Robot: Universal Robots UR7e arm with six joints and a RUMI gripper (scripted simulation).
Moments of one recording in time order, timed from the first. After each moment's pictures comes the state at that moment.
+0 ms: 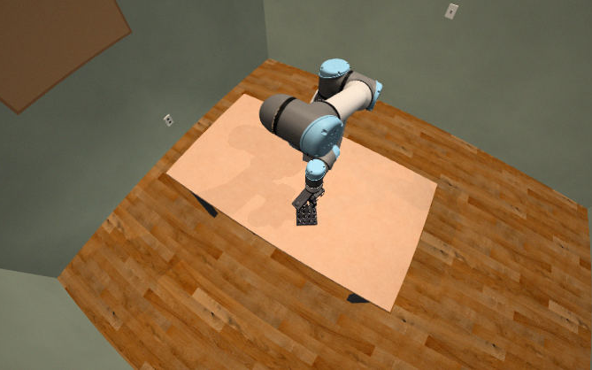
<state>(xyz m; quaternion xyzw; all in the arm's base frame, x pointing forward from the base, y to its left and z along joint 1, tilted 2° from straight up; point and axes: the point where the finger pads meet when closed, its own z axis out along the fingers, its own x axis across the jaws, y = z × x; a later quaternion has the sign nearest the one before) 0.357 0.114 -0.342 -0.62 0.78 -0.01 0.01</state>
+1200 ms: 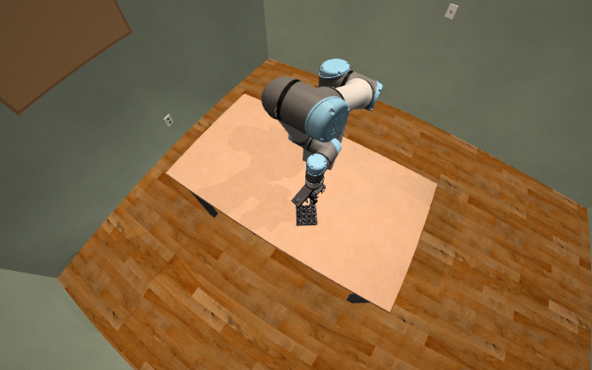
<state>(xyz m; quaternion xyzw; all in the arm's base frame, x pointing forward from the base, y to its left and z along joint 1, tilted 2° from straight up) 0.356 0.113 -0.306 -0.62 0.78 -0.01 0.01</state>
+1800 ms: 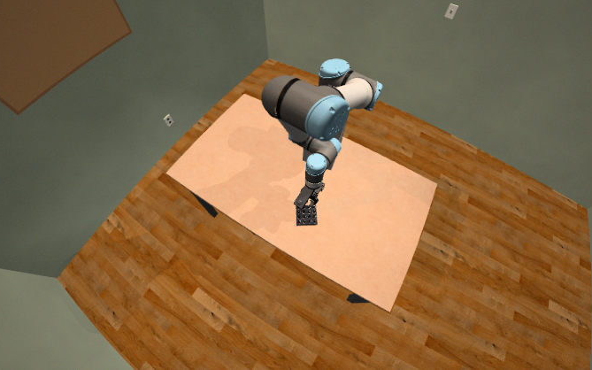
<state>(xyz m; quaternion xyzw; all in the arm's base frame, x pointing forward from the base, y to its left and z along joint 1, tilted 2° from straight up) 0.358 0.114 -0.304 -0.68 0.73 -0.01 0.01</state>
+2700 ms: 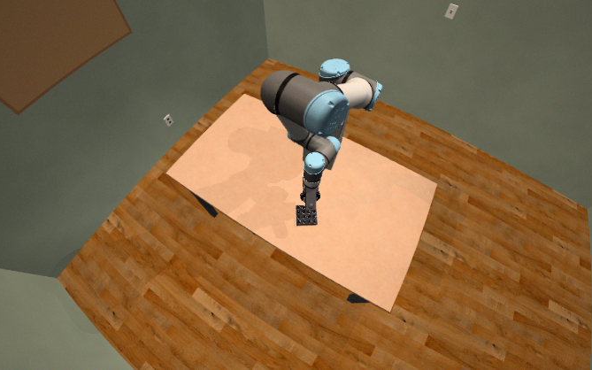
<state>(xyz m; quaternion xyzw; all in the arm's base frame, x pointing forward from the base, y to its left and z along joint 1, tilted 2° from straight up) 0.358 0.117 -0.296 -0.88 0.48 -0.01 0.01</state>
